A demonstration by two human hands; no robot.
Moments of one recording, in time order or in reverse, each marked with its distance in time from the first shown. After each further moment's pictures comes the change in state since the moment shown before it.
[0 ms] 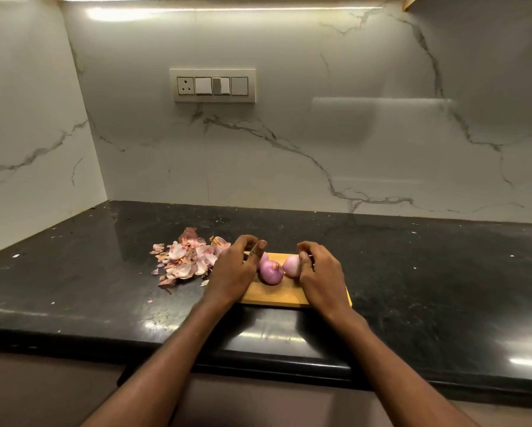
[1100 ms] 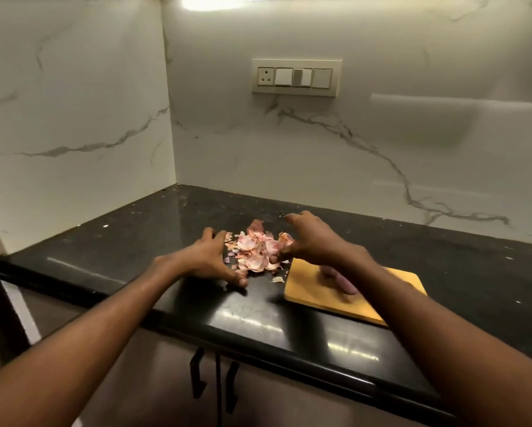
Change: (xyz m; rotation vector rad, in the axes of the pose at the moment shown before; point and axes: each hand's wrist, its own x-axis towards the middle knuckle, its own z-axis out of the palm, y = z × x) left_hand 0.004 -0.089 -0.177 0.574 -0.531 -0.424; right_hand 0.061 -0.143 0.081 -0.402 -0.698 -0.192
